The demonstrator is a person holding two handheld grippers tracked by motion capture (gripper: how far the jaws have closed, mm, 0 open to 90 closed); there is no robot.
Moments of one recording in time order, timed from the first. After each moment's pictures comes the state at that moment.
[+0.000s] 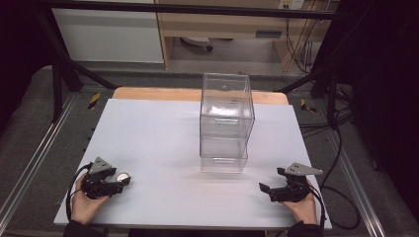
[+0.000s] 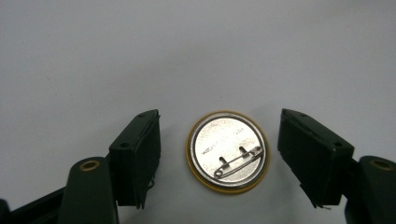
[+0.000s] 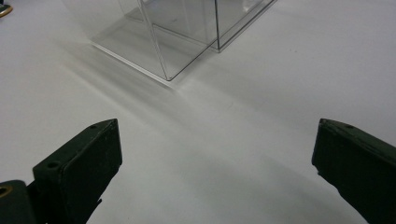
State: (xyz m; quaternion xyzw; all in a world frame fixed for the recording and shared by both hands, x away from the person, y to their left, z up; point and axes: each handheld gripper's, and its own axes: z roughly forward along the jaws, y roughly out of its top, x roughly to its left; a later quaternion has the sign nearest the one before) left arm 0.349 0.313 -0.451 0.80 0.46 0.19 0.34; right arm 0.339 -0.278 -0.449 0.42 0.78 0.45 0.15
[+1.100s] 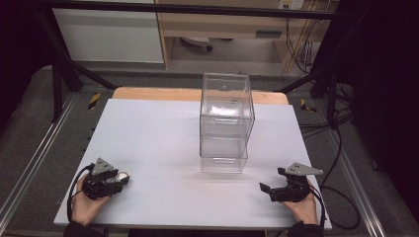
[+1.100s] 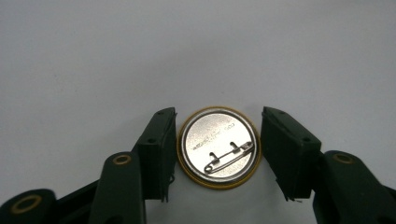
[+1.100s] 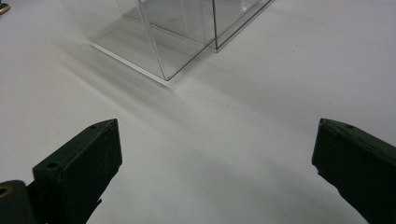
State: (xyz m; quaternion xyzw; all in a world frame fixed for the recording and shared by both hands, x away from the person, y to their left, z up) left arm 0.345 0.308 -0.450 0.80 0.46 0.20 0.32; right arm 0.339 -0.279 -0.449 0.42 0.78 0.45 0.15
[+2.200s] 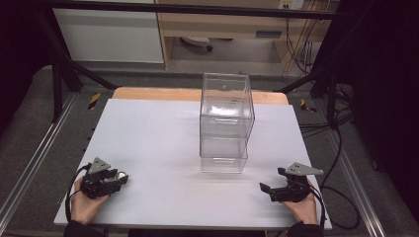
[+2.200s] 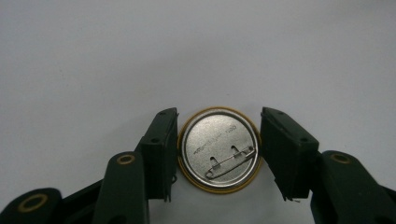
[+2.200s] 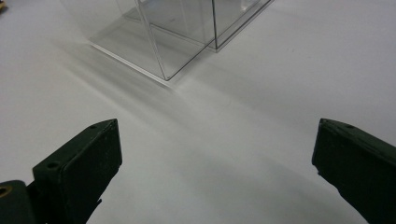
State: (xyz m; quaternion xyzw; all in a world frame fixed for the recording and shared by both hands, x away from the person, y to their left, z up) left arm 0.346 0.314 -0.450 0.79 0.48 0.19 0.34; right arm 0.338 -0.279 -0.448 0.42 0.78 0.45 0.15
